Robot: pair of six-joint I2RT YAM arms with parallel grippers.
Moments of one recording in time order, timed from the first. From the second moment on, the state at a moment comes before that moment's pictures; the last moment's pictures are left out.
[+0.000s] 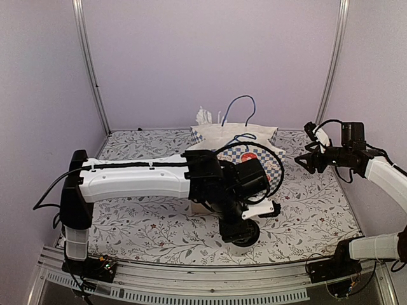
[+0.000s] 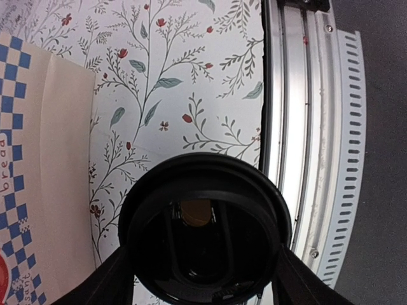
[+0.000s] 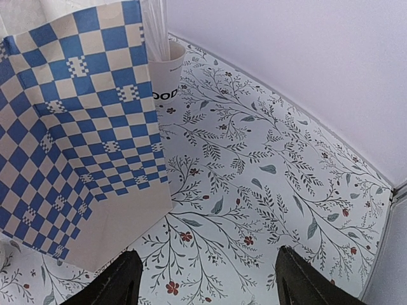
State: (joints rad) left arm -1.35 2.07 1.93 -1.05 0.03 0.17; right arm 0.05 1.12 0.82 -0.31 -0.53 -0.50
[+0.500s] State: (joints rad) left arm -1.35 2.08 1.93 -1.03 0.04 0.17; right arm 0.05 1.13 0.82 -0.31 -0.53 -0.51
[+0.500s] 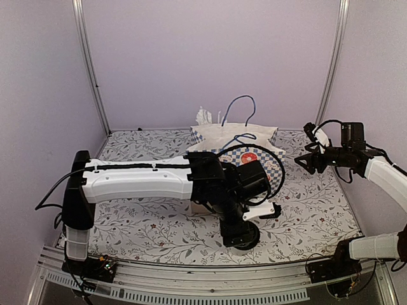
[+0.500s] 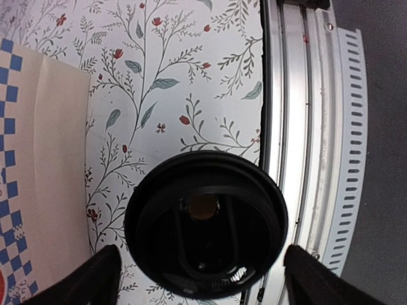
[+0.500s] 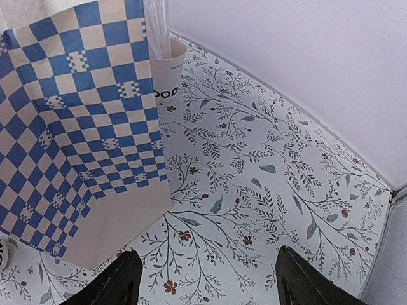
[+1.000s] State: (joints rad) left arm -1.35 2.01 1.93 -1.03 0.06 0.18; right arm 0.05 1.11 0.83 -0.35 -0.55 -0.55
